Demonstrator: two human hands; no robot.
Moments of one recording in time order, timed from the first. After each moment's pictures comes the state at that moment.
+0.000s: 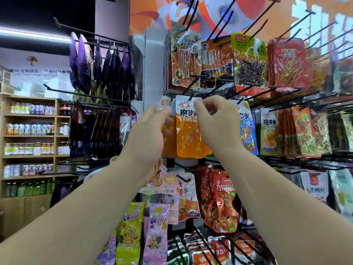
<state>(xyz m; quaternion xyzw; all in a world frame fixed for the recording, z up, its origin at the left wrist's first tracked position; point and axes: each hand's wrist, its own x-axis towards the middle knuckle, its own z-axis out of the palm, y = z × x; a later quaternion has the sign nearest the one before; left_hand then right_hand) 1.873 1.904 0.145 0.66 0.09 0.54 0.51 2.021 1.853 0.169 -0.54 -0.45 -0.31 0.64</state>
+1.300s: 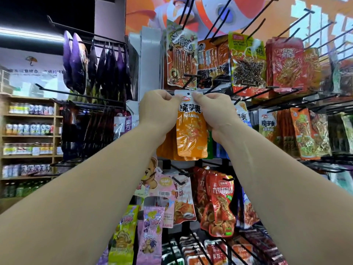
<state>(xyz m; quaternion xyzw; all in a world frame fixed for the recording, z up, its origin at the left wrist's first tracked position) 1.937 1.936 0.199 0.69 0.15 0.64 0.31 2.042 1.861 0.207 -0.52 -0.43 -0.03 0.73</state>
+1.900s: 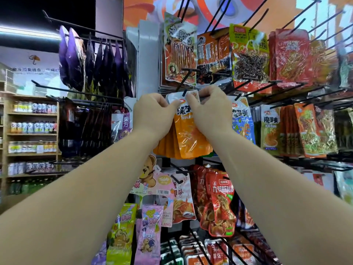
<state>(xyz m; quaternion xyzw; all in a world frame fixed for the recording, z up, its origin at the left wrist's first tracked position) 1.942 1.955 0.184 0.71 0.17 0.65 0.21 2.052 1.874 0.194 -0.59 -0.43 -0.30 0.62</state>
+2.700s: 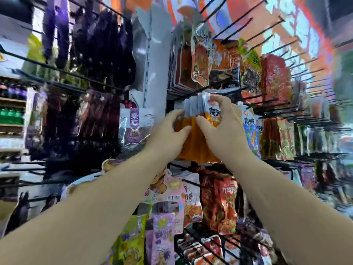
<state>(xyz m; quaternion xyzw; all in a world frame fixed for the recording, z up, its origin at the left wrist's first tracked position) 1.948 2.044 0.146 0.77 -0.03 0.47 0.43 1.994 1.896 0.157 -0.65 -0.39 -0.39 0.52</state>
